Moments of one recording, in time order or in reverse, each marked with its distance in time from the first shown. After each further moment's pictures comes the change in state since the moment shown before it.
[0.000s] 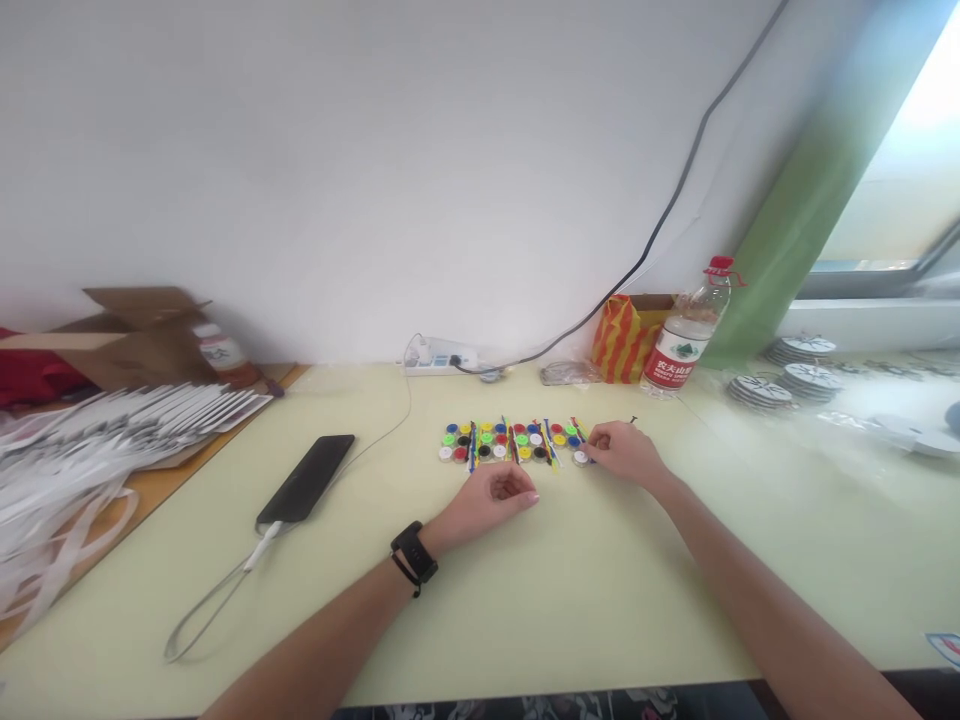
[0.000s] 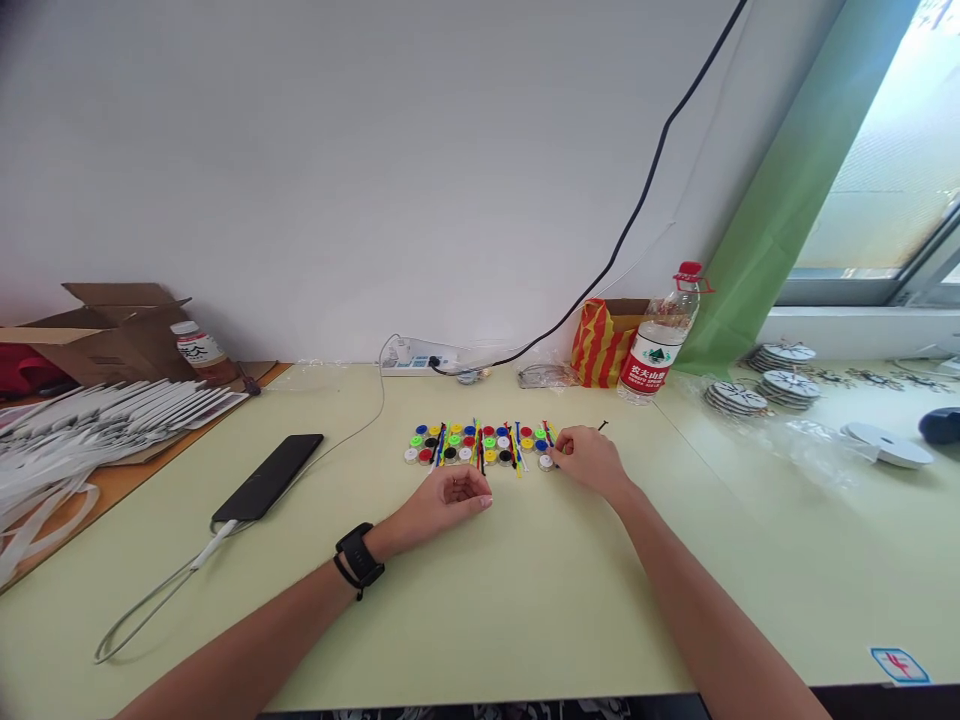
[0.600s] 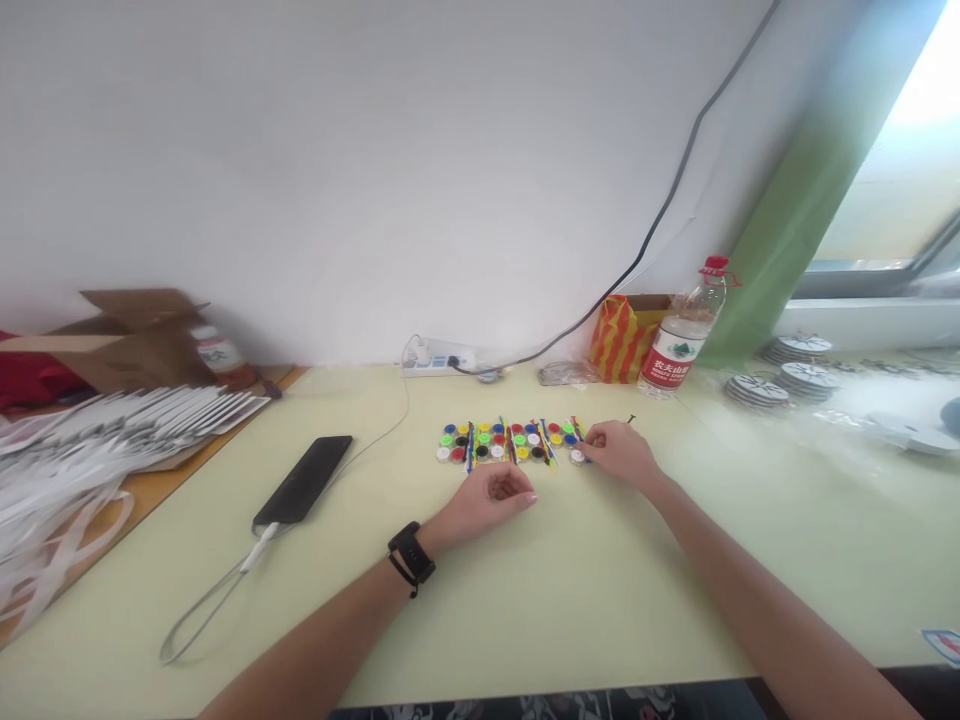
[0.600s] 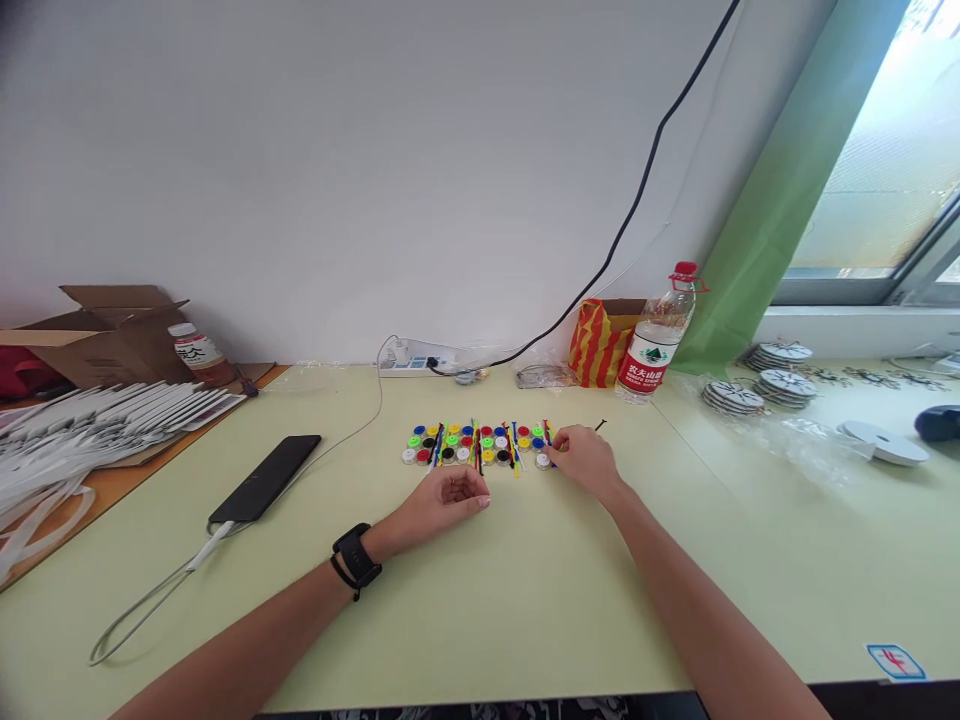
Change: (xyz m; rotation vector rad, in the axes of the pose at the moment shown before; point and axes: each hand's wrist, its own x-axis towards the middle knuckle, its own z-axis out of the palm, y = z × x) left_hand 0.001 -0.002 -0.001 0.017 -0.014 -0.009; right_hand 0.000 -0.007 0.004 0.008 0.037 0.073
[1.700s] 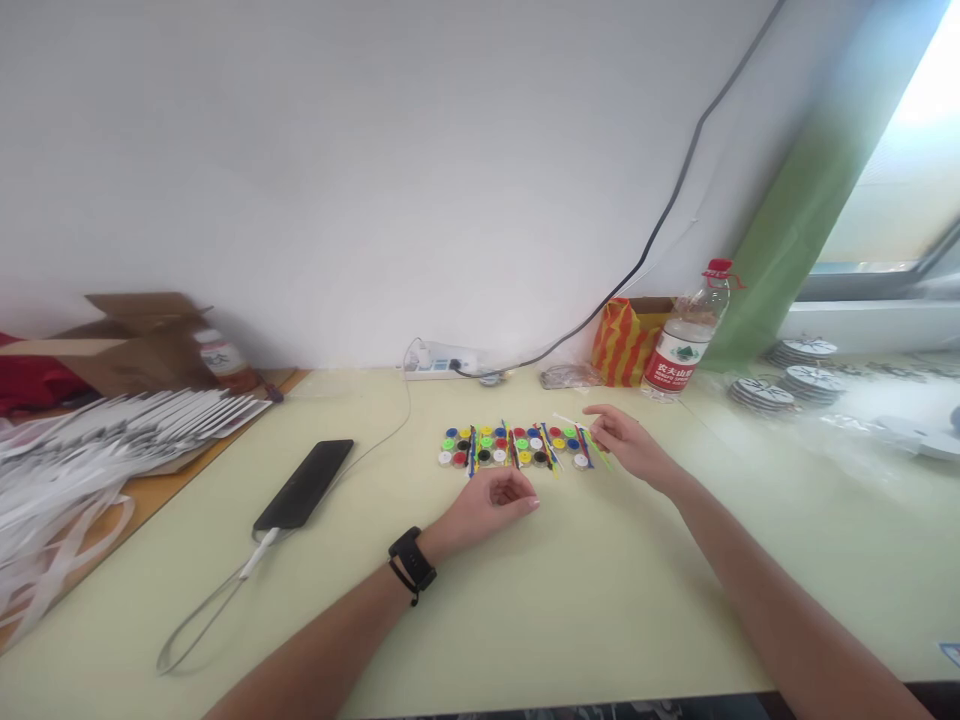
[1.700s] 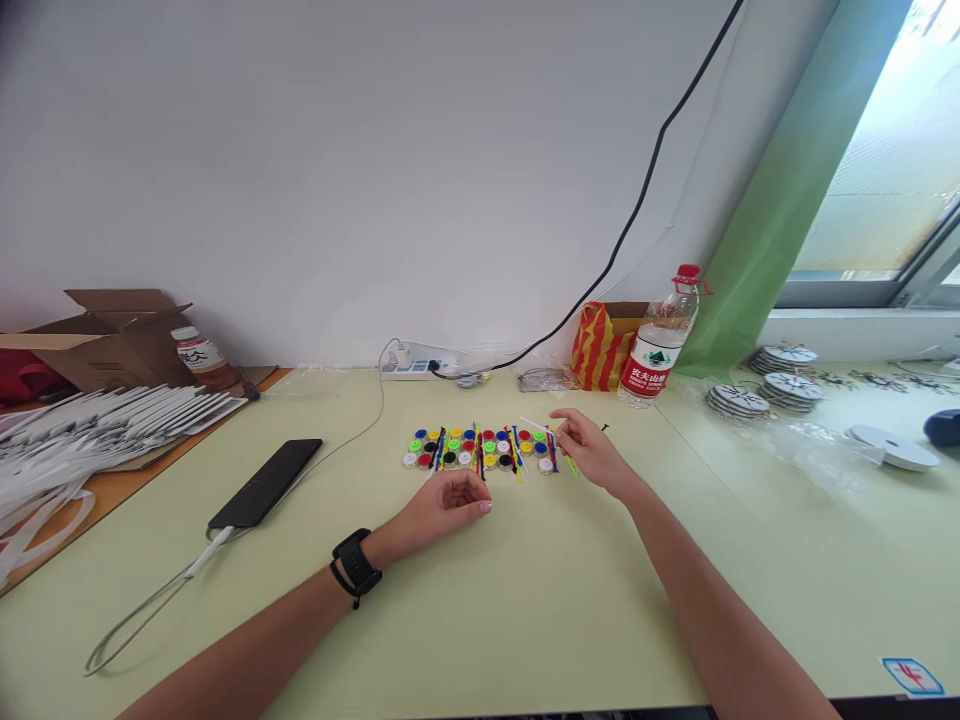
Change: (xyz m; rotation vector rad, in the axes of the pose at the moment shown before) left_hand -0.001 0.000 0.000 -0.030 0.006 -0.006; right_hand -0.003 0.005 -0.015 0.705 -0.082 -0.251
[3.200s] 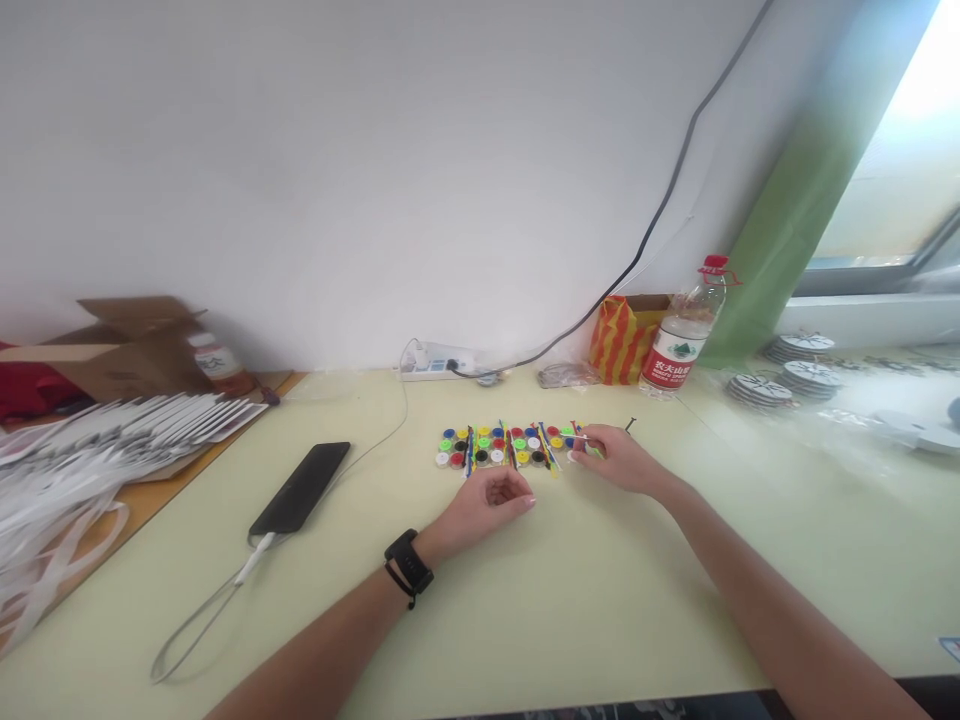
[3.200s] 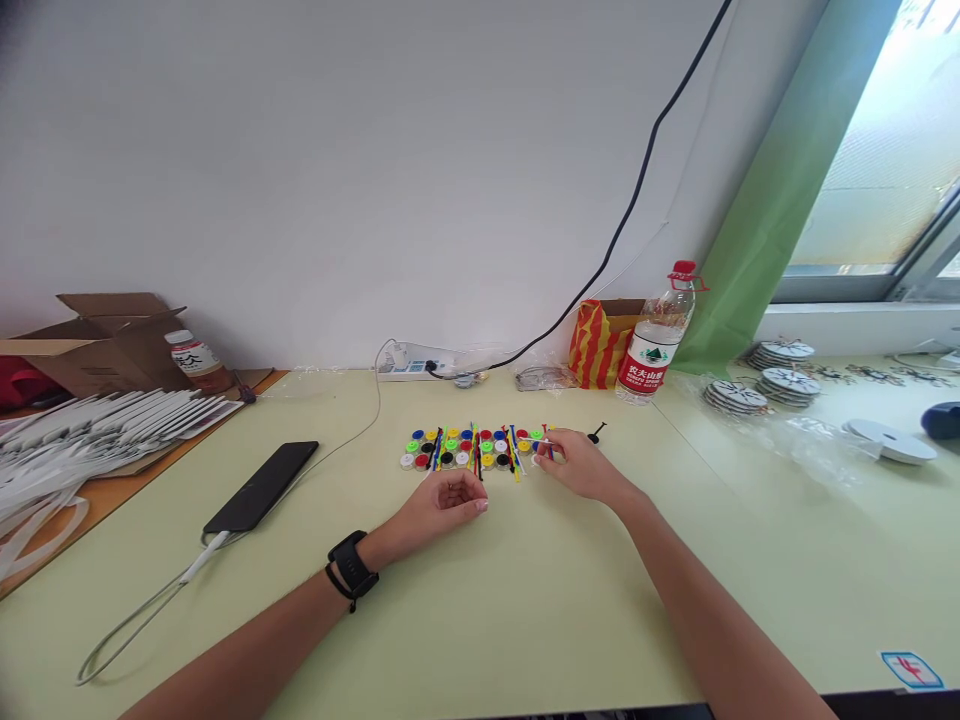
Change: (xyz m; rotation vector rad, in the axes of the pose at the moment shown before) left_hand 0.000 -0.002 0.000 -0.013 0.027 0.011; right_hand -0.008 -0.017 0.010 -0.523 -0.105 -0.057
